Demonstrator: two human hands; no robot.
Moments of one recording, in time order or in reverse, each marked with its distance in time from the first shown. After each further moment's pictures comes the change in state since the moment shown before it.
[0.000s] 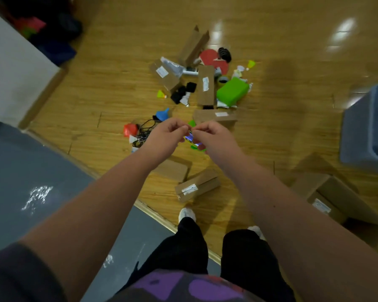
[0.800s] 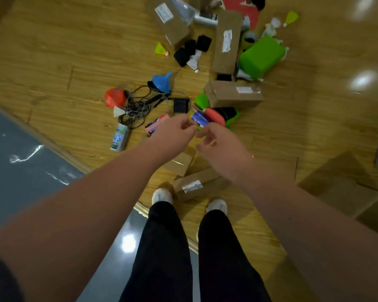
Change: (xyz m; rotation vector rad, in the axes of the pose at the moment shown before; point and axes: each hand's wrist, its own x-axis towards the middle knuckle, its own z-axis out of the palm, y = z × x) left_hand 0.220 -0.203 0.003 0.261 -0.119 -0.120; right_hand 0.240 0.150 0.084 -0.459 -0.104 0.005
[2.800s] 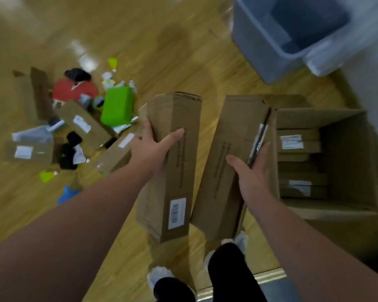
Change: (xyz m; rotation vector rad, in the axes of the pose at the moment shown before) left_hand 0.044 0.260 0.293 0.292 -0.282 0.118; right_hand -0.167 0.295 -0.190 1.058 0.935 0.652
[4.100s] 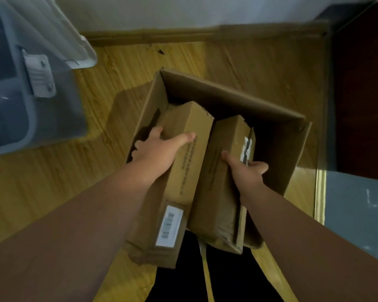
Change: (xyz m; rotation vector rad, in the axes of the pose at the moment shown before) left_hand 0.145 0.210 0.526 1.167 -0.710 0.434; right_hand 0.286 0.150 -0.213 1.096 0.669 0.855
